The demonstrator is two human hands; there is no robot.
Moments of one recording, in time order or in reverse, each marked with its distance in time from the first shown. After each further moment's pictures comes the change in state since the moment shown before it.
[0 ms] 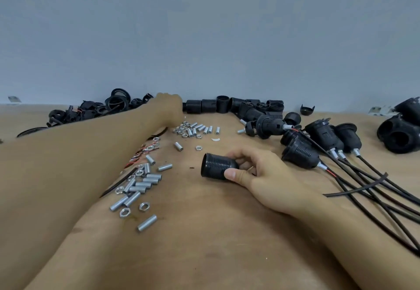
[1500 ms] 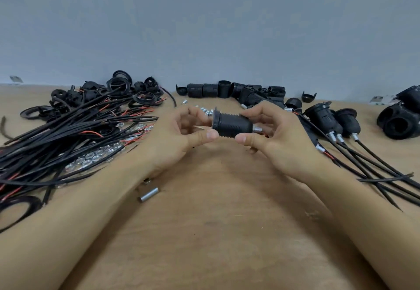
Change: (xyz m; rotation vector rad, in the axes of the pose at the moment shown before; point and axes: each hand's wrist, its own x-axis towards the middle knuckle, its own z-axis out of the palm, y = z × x) left_hand -0.149 0.036 0.025 -1.454 0.067 0.213; right_hand 0.001 0.001 -0.020 0.197 0.181 -0.136
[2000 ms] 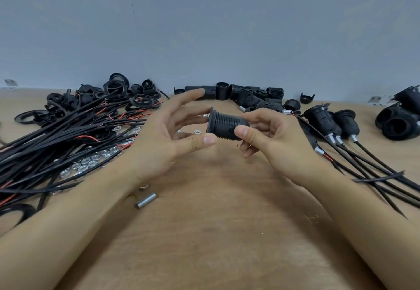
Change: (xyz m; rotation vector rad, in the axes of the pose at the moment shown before) left_hand -0.007 0.004 -0.008 -0.022 -0.081 0.195; right_hand 0.000 0.001 0.004 0.162 0.003 0.007
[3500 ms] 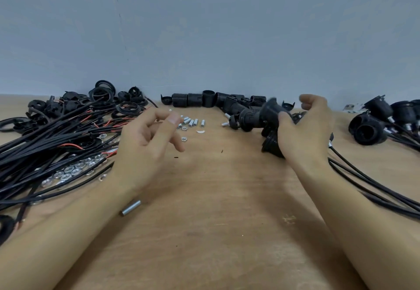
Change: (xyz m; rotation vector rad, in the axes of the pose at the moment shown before) left_hand -0.003 -0.004 0.011 0.192 0.328 0.133; right_hand 0.006 -0.013 -0.040 -0.598 0.761 0.148
